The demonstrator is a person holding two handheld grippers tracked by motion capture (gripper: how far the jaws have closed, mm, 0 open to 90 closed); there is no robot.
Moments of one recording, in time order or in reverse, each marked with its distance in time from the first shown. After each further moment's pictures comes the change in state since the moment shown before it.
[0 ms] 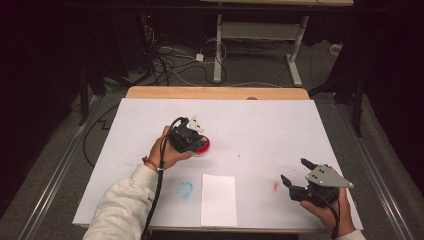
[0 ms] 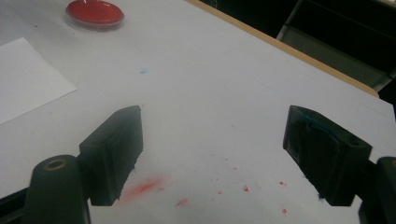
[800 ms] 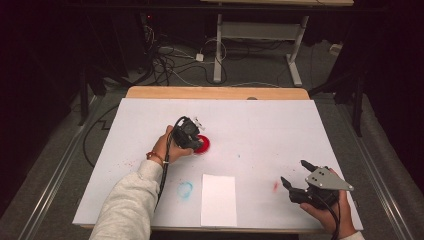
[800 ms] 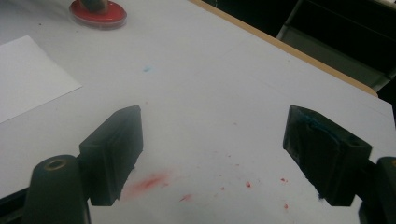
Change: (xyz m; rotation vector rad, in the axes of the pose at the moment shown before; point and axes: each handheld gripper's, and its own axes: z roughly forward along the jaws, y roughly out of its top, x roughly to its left) left arm 0.032 -0.007 0.047 0.179 0.004 -0.086; right arm 0.004 -0.001 -0.003 0.002 -0.003 -0.011
